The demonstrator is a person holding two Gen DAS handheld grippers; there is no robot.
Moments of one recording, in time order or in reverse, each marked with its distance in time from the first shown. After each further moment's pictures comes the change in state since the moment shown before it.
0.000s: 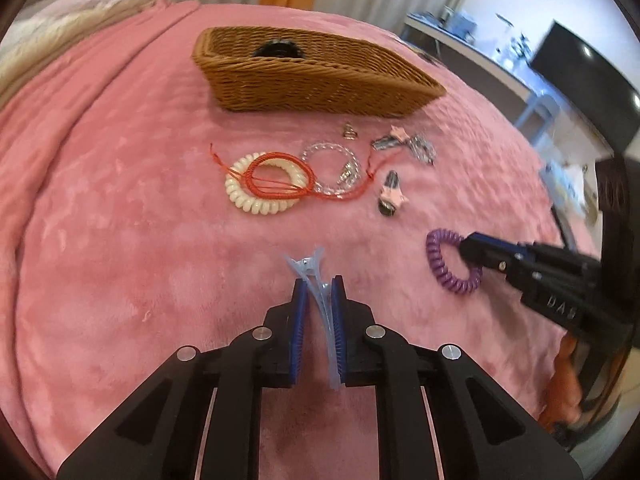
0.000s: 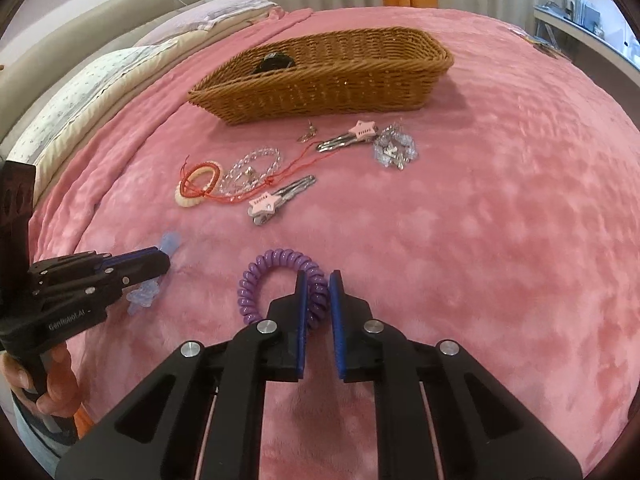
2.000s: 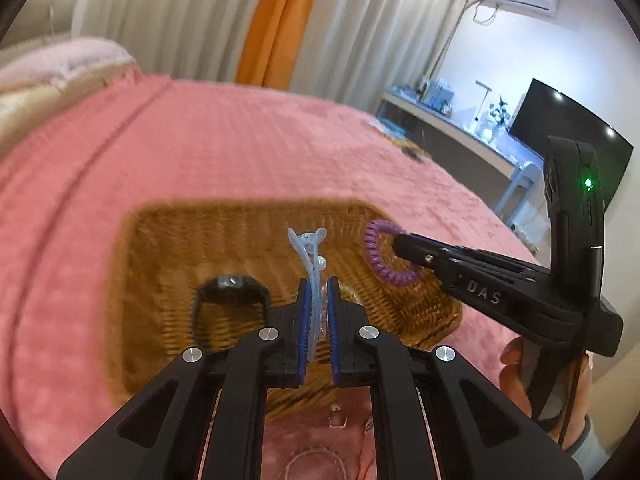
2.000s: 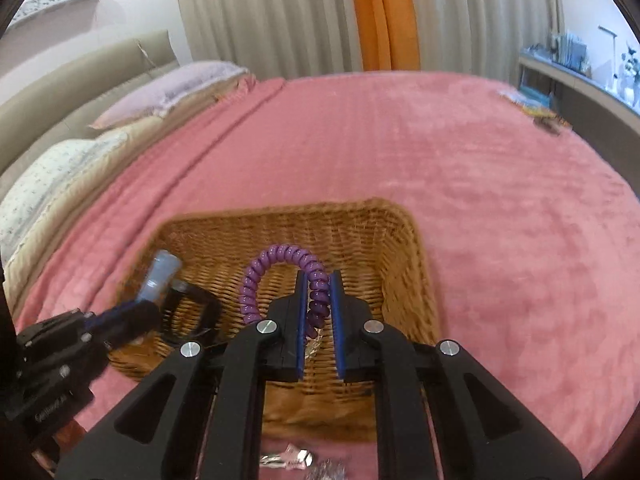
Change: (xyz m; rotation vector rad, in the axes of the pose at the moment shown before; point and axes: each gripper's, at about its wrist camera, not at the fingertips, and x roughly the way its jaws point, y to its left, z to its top) left arm 0.050 0.004 0.192 -0.009 -0.262 -0.119; right arm 0.058 -0.054 0.217 0.022 -0.196 -0.076
